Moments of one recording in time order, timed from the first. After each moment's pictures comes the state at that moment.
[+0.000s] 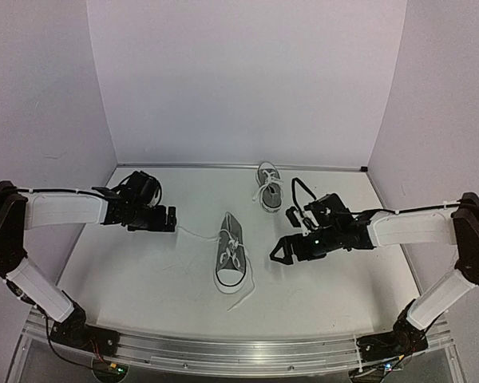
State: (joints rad) left arm -0.57 1.51 0.90 -0.29 -0.20 -0.46; right arm 0.70 1.54 0.82 -0.17 -0.26 0.40
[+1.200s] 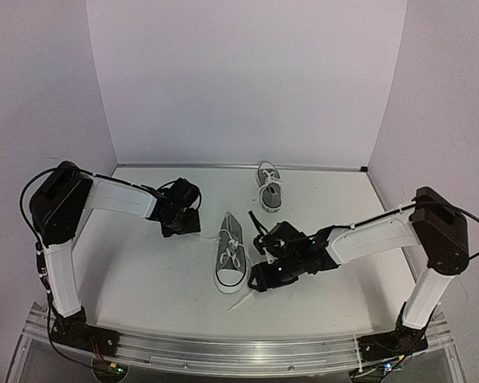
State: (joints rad) left arm -0.68 1.94 1.19 -0.29 -0.29 -0.77; right arm 1.00 1.79 0.94 -0.18 -0.08 0.60
